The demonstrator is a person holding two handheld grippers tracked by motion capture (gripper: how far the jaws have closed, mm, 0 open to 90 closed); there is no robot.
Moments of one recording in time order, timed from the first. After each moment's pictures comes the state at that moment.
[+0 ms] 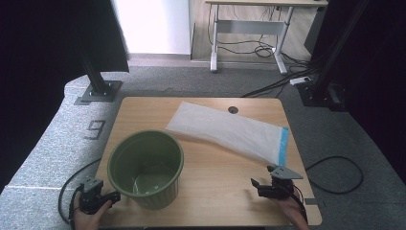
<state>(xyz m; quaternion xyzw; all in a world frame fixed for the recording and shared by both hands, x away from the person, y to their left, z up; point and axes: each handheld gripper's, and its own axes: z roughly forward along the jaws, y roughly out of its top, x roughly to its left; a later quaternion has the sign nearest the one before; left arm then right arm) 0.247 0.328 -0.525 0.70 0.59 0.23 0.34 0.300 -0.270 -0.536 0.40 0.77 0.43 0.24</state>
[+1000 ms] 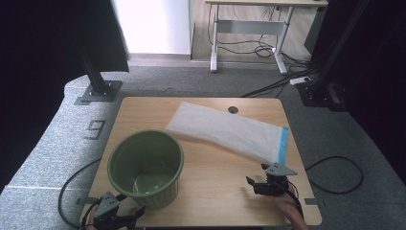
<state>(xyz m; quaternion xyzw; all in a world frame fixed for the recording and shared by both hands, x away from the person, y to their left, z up) 0.201 0.269 -0.515 0.79 0.43 0.18 0.41 0.311 -0.258 -0.536 0.38 0.79 0.44 0.23</state>
